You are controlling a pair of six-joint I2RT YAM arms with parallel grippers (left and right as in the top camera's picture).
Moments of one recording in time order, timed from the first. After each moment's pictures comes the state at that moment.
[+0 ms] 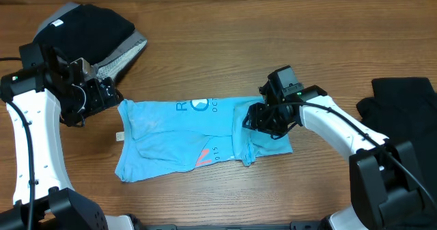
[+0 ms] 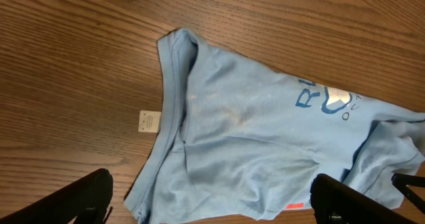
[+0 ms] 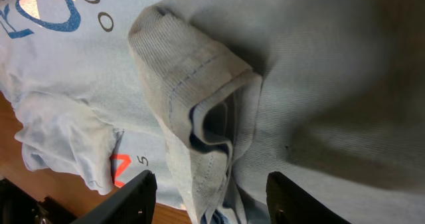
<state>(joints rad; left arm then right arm) 0.36 1.57 1.43 -1.23 0.30 -0.05 0.37 1.73 1.04 -0.66 -0.46 0.48</state>
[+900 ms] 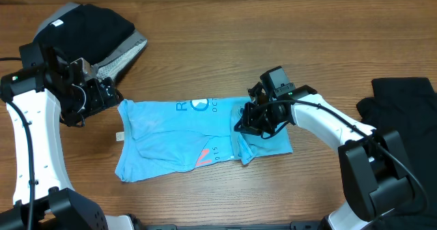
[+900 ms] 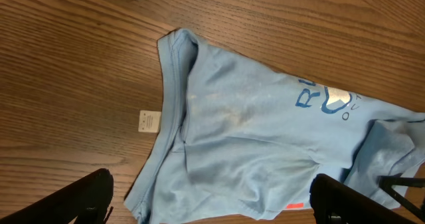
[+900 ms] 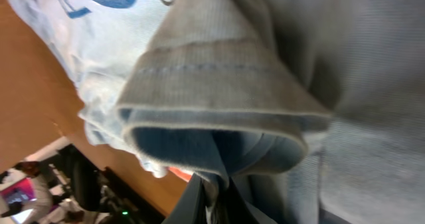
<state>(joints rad) 0.36 1.57 1.43 -1.23 0.30 -0.05 0.40 1.79 1.06 -0.58 -0.67 0.59</state>
